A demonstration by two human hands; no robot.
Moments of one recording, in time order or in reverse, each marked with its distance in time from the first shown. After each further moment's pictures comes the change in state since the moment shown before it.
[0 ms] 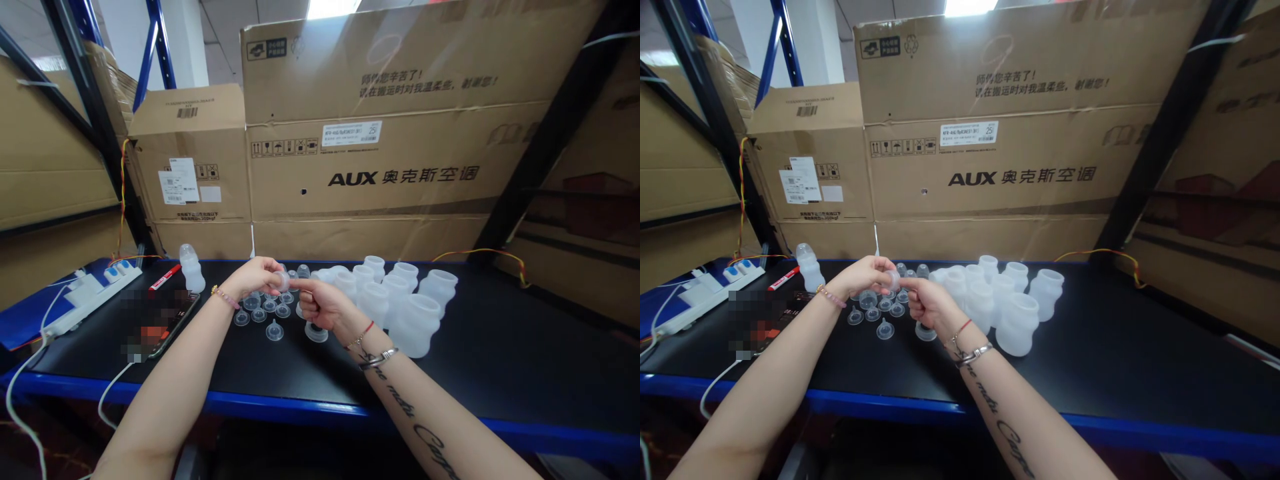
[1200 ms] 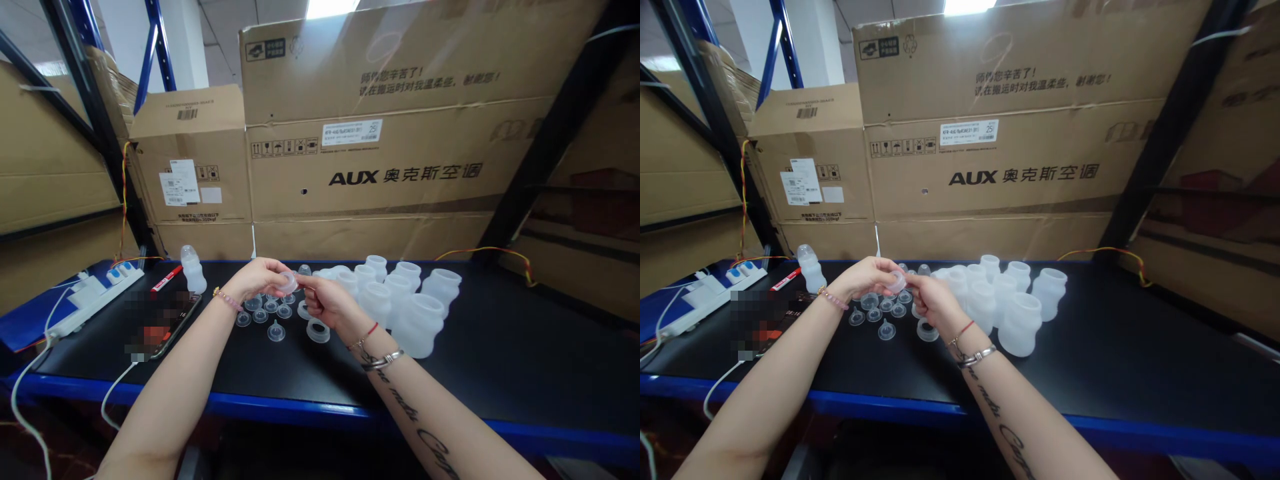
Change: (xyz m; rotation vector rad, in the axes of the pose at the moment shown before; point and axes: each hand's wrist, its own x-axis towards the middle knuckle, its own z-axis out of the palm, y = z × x) left_hand -0.001 0.001 0.004 -0.119 -0.053 -0.020; right_hand -0.003 -0.001 -0.001 -0.048 0.054 -0.183
